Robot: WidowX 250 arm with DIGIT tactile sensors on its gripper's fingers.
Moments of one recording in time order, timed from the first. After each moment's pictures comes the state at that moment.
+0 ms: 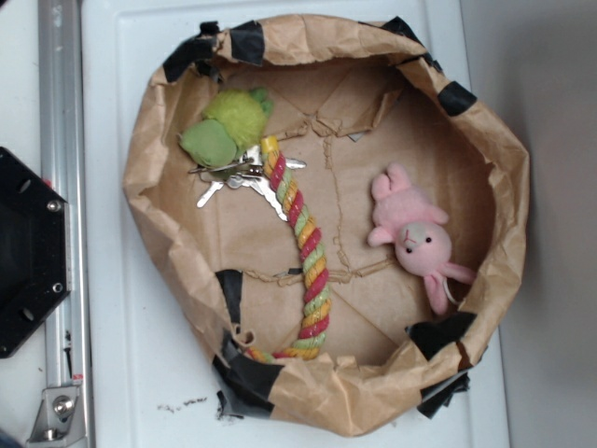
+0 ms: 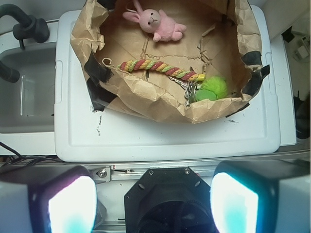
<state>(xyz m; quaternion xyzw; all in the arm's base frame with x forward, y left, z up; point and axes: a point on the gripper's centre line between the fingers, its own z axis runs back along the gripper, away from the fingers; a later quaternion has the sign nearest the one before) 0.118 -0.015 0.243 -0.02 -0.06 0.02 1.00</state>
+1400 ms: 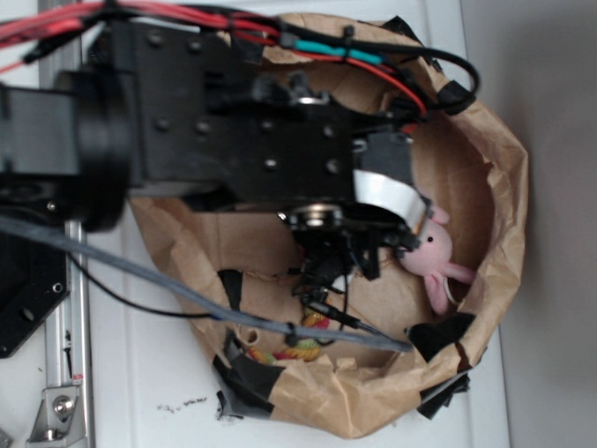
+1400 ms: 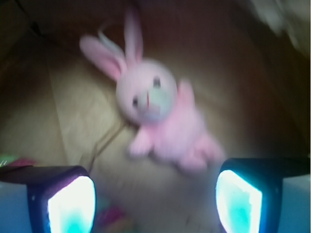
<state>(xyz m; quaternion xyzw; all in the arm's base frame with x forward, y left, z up) 0.297 0.012 0.078 0.04 -0.14 -0.25 0.96</state>
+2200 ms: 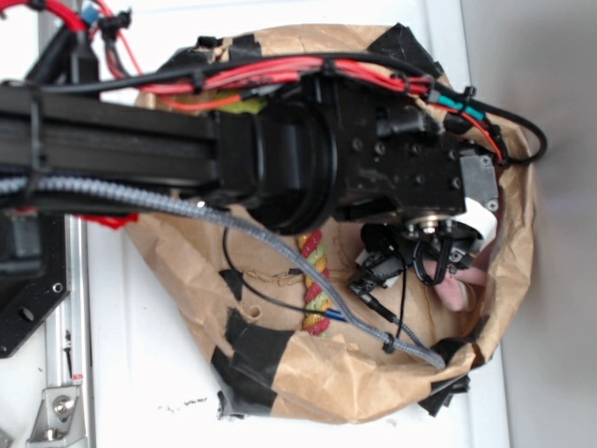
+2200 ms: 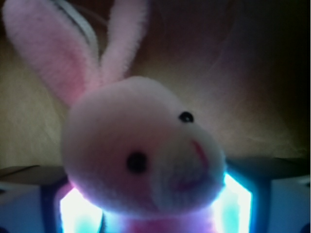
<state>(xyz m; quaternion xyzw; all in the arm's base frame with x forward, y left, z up) 0.335 -0.007 0.033 0.03 -0.11 -0.35 0.93</state>
